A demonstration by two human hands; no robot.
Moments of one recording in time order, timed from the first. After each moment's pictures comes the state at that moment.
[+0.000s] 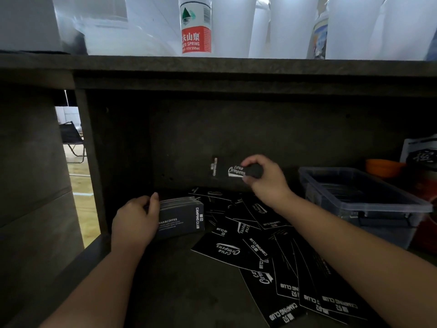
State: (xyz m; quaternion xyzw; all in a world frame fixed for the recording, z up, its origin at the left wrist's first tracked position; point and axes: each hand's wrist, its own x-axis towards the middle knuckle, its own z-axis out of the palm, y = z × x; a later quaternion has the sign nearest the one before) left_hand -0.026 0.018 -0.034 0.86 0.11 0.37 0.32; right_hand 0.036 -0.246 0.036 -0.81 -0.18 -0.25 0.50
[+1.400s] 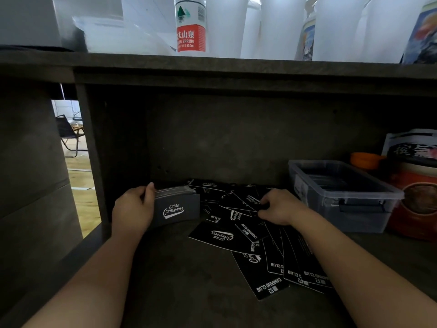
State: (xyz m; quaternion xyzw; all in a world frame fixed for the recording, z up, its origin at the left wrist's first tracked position) left_hand -0.027 0.020 -0.034 0.85 0.10 0.37 0.36; right_hand -0.009 -0.292 0.012 -0.99 -0.05 -0.03 0.11
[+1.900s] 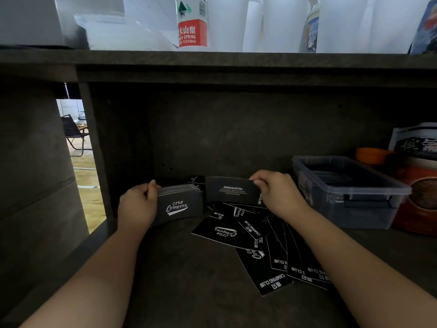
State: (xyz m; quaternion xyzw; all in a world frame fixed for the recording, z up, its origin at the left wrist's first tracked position) left_hand -0.026 0.021 -0.032 0.84 0.09 0.37 0.40; right_hand -0.016 -0.277 0.015 -0.90 -0.17 -0.27 0.28
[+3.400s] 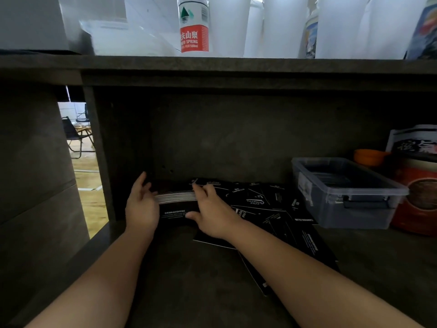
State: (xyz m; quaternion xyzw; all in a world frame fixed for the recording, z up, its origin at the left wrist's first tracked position) left_hand -0.030 0.003 -0.031 0.66 0.09 0.33 0.67; right_hand -0.024 -0.159 -0.014 -0.93 -0.29 -0.09 0.22
